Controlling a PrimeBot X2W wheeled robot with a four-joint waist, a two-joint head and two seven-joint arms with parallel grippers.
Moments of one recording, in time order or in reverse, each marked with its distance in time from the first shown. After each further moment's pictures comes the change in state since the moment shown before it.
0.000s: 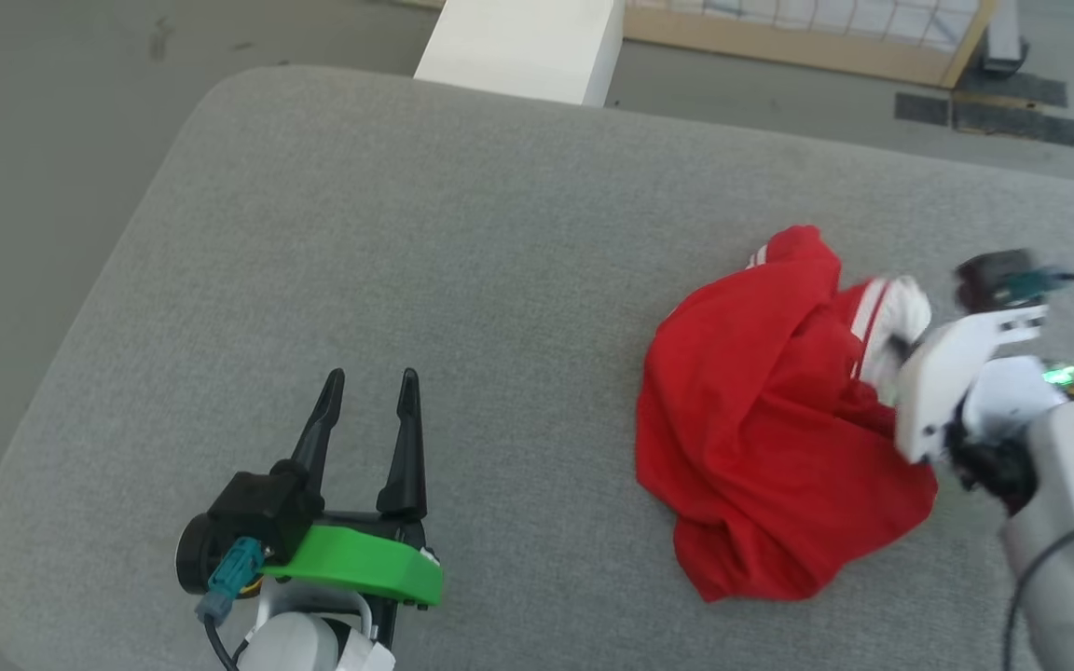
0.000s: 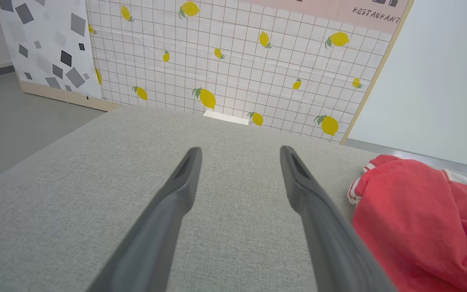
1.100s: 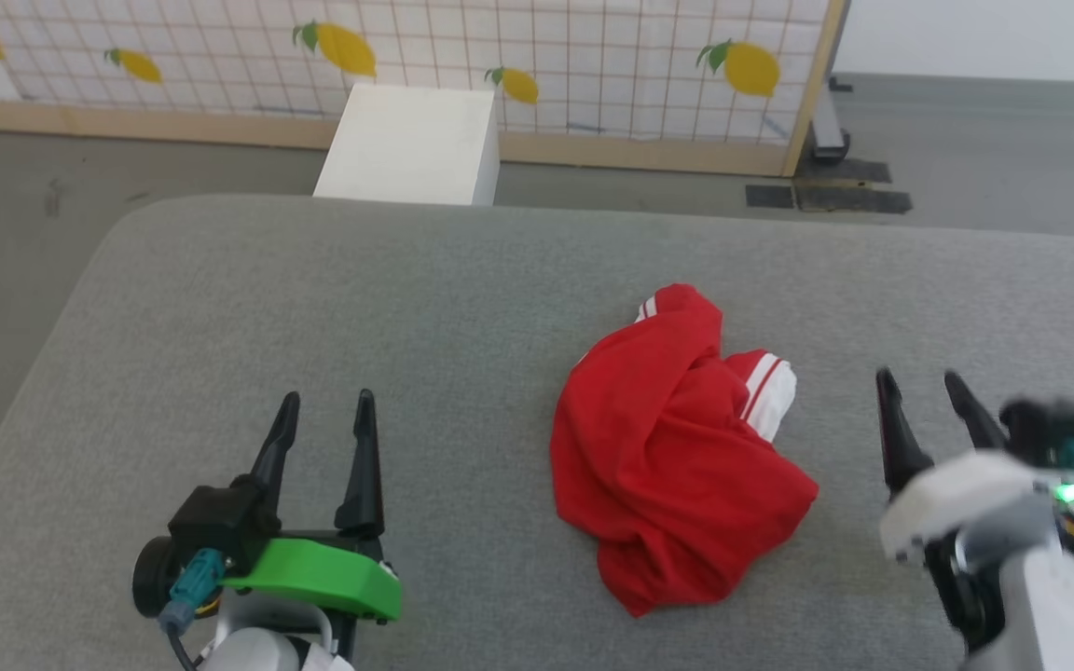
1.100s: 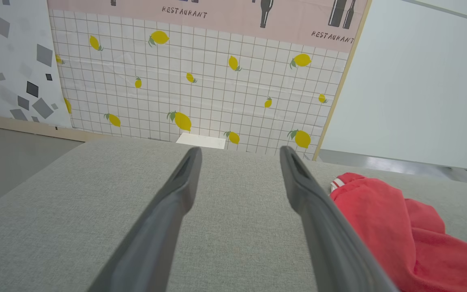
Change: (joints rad) left arm 0.017 0.146 -0.068 -0.007 -0.118 0.103 0.000; right arm 0.322 0.159 -0.157 -0.230 -0.048 0.000 -0.524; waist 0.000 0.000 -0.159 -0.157
